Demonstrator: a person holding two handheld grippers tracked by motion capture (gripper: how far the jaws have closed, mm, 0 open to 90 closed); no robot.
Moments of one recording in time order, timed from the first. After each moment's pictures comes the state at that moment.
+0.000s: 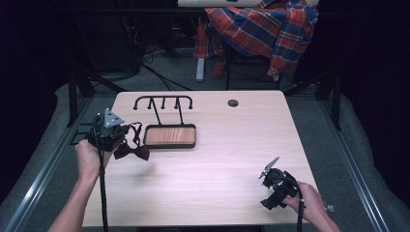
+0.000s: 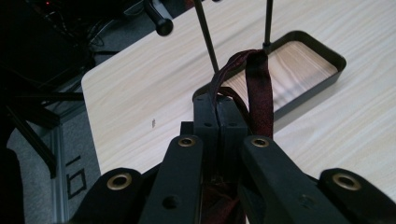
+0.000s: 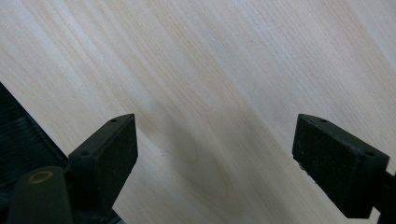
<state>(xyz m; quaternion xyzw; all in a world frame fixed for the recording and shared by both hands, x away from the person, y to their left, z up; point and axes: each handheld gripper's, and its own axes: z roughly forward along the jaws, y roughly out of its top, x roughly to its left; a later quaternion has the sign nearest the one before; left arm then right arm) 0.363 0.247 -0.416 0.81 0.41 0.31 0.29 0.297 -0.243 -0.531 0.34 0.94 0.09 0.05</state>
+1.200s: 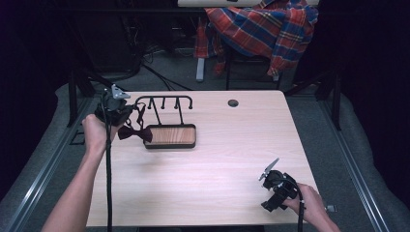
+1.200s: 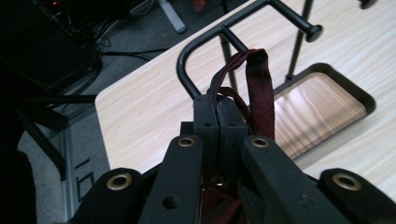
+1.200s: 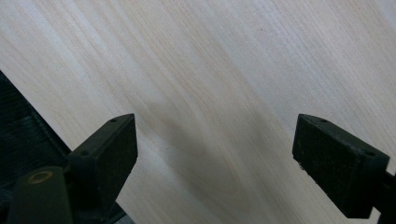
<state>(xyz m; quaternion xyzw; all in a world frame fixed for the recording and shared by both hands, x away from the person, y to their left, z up) 0.420 0.234 -0.385 0.81 0.42 0.31 0.27 0.294 -0.244 -0.535 0.33 0.94 0.08 0.04</state>
